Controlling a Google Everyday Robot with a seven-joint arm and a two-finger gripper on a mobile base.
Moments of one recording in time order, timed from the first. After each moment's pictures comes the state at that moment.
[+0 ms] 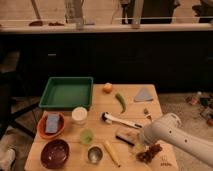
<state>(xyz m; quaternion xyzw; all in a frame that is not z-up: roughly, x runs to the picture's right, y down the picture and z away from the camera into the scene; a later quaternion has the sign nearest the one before) 0.179 0.286 0.788 -0.29 -0.07 0.28 0.91</state>
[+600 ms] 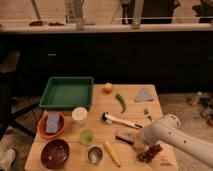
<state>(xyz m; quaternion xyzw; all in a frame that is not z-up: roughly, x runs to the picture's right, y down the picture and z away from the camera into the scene) 0.183 0.290 0.798 -0.29 -0.06 0.28 0.91</state>
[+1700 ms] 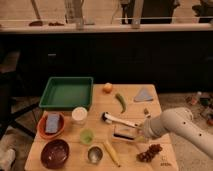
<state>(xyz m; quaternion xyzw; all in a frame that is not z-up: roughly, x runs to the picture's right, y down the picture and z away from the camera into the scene) 0.159 0.235 0.736 -0.29 -0.18 0.19 0.92</state>
